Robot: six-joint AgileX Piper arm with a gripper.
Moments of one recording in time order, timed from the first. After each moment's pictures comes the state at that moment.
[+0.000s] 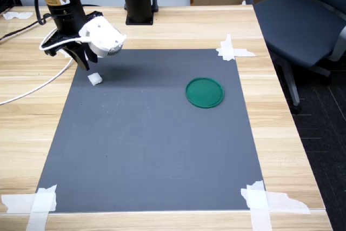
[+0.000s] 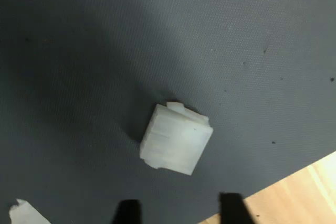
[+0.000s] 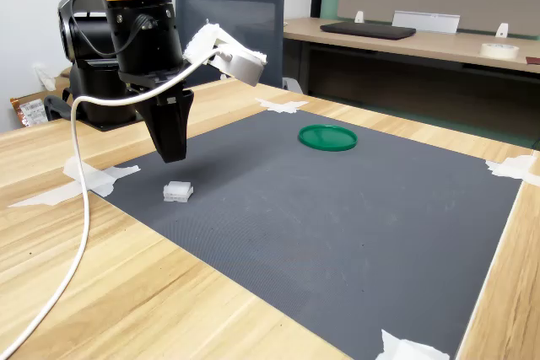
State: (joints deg) arm -21.9 85.7 -50.7 5.7 49.0 -85.6
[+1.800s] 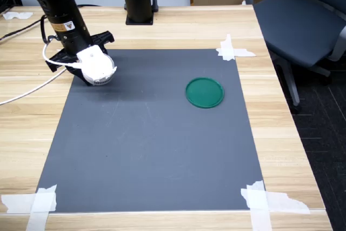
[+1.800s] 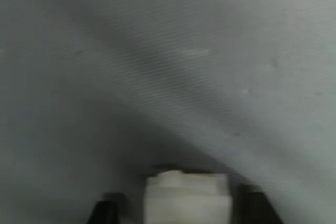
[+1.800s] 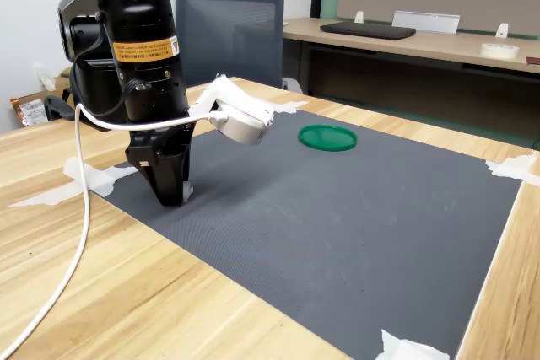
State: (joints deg) arm -21.9 94.0 -49.4 7.0 43.5 -65.9
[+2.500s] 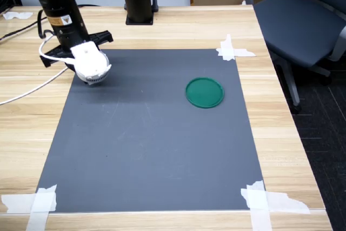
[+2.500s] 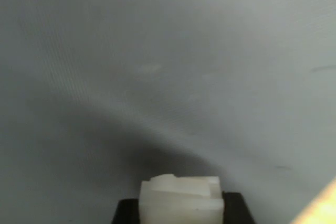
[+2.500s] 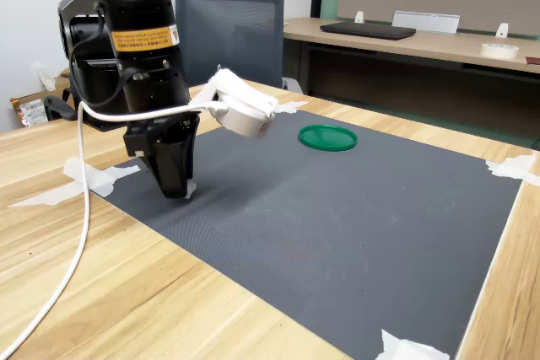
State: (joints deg) arm -21.7 90.0 -50.5 9.8 43.3 -64.1
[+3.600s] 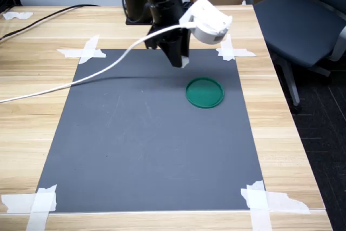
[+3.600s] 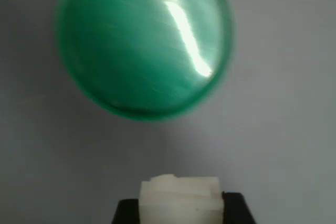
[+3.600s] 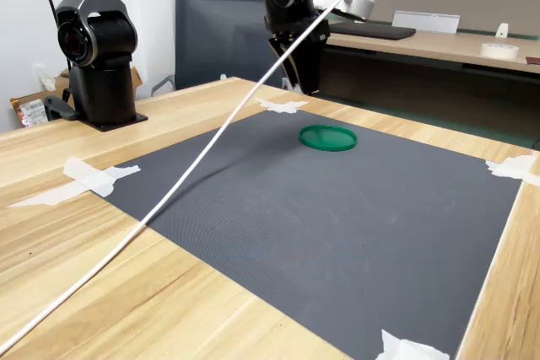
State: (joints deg) arm 20.0 84.1 -55.5 10.0 47.8 -47.5
